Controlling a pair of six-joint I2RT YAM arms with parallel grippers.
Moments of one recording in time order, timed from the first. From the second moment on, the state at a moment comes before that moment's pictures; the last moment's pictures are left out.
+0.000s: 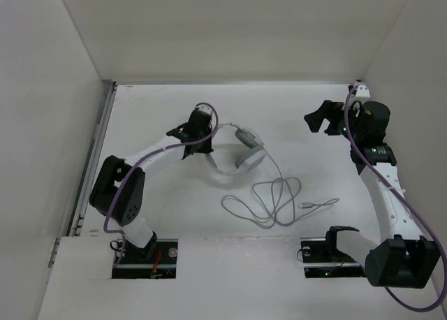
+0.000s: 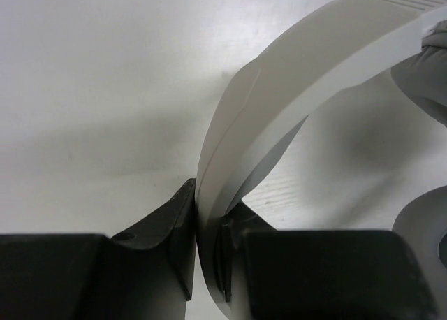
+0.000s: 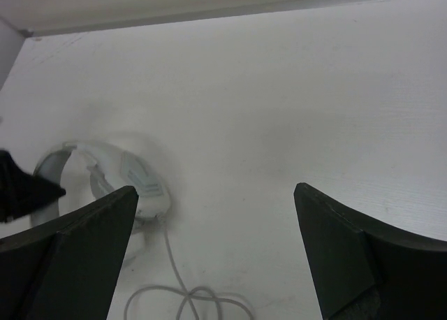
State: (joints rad) left arm -0.54 1.63 1.01 -0.28 -0.14 -0.39; right arm -0.09 1.07 0.96 -0.18 -0.40 0.23
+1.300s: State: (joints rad) left arm -0.28 1.66 1.86 -0.57 0.20 -0.26; right arm 0.43 1.33 1.18 0.13 -0.31 0.07
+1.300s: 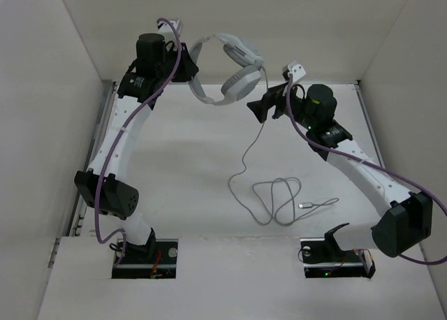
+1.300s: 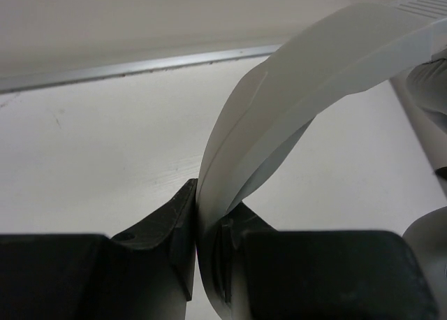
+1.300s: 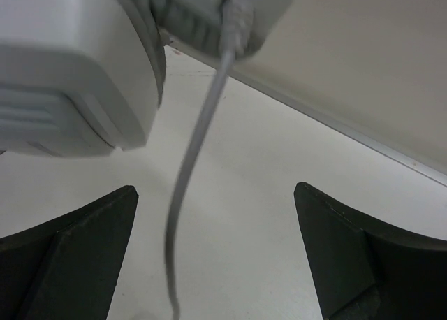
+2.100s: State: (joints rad) left arm -0.23 1.82 2.28 -0.56 0.34 -0.50; right arm 0.45 1.33 0.96 0.44 -0.45 0.30
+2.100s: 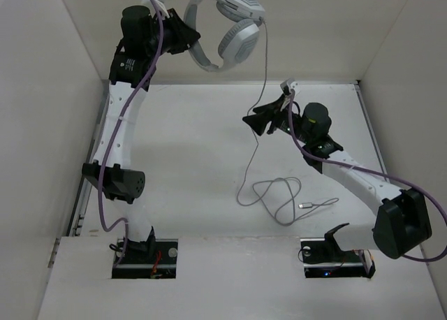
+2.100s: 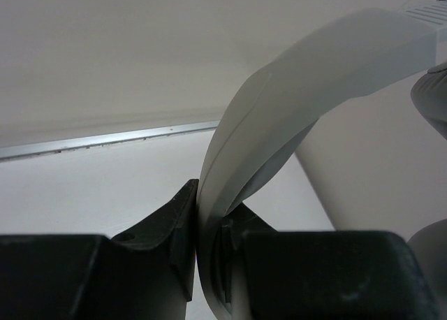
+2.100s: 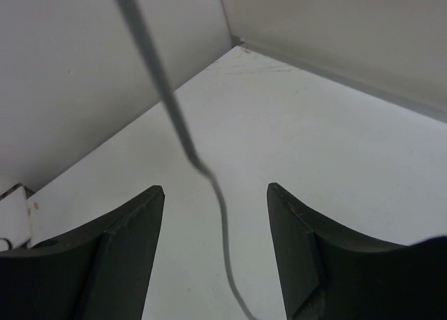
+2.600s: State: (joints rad) left arm -0.23 1.83 2.31 -0.50 0.39 -0.60; right arm 0.52 1.38 0.89 0.56 -0.50 0.36
